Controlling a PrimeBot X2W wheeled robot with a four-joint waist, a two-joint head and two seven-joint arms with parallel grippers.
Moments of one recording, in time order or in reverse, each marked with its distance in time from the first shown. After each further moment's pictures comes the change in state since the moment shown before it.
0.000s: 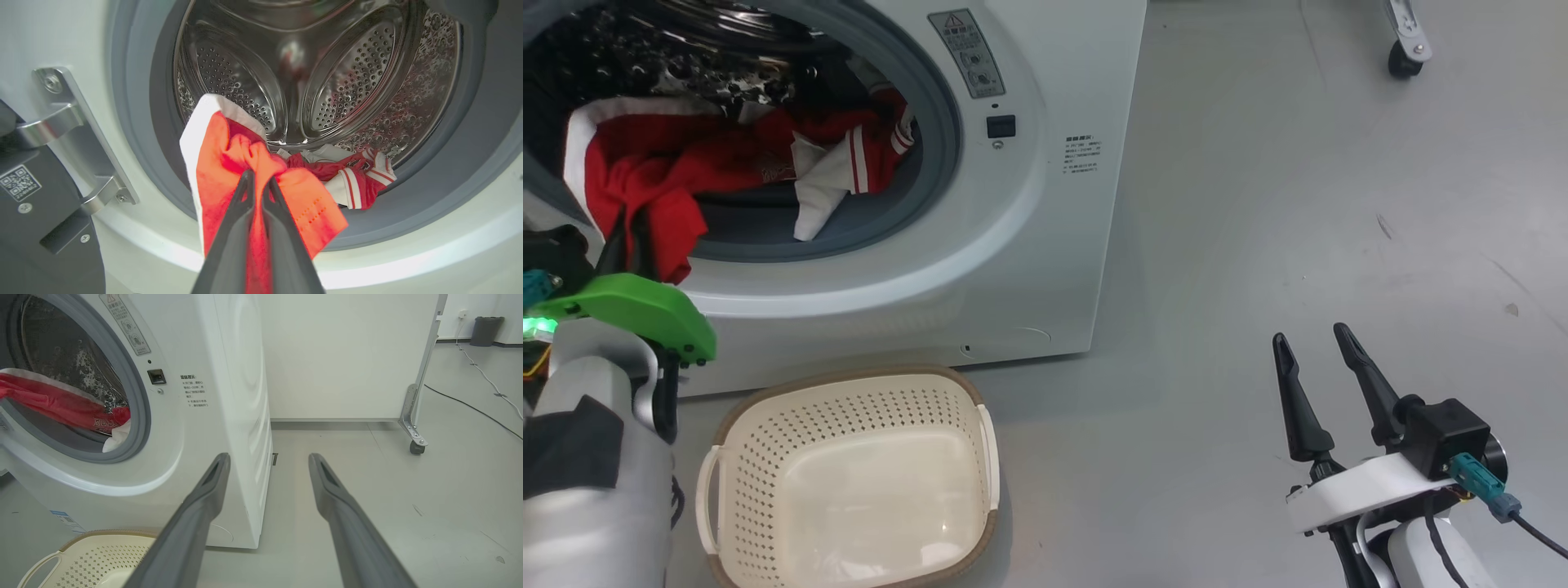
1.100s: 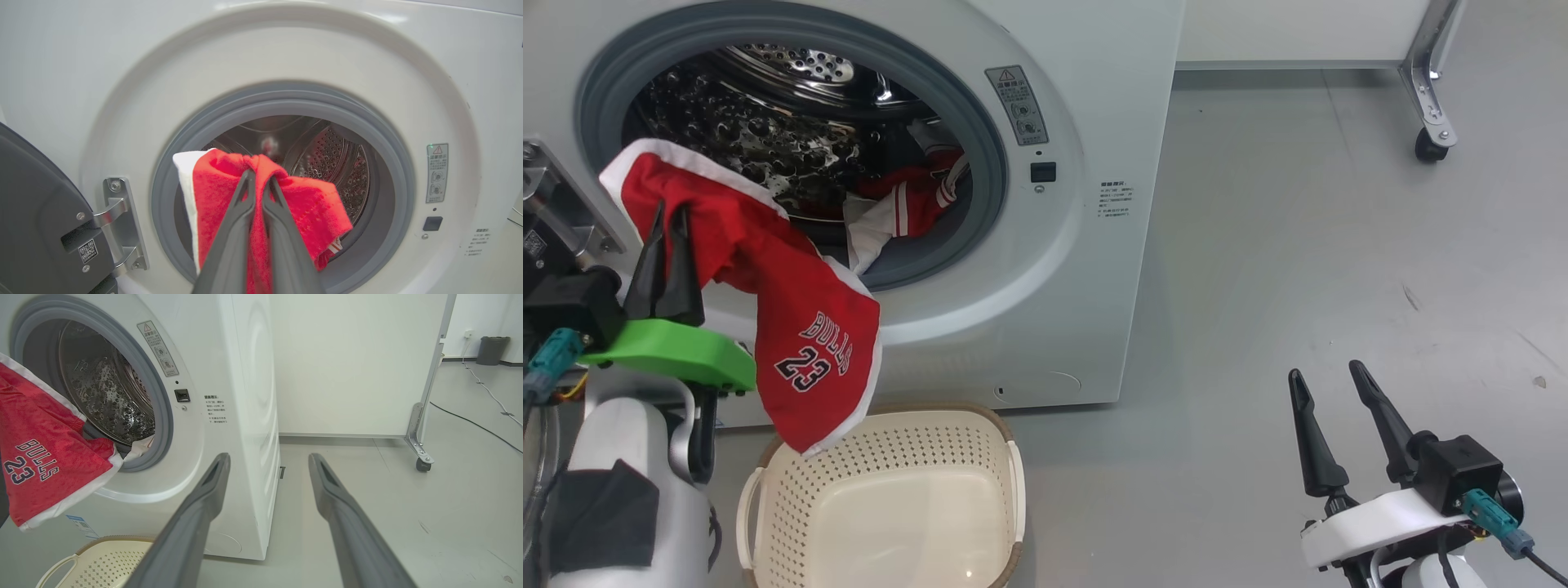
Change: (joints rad) left arm 0.231 -0.059 -0.016 -0.425 -0.034 -0.043 -0.025; right arm 0.085 -0.003 -0.032 -0.024 -0.010 0.012 0.000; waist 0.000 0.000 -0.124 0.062
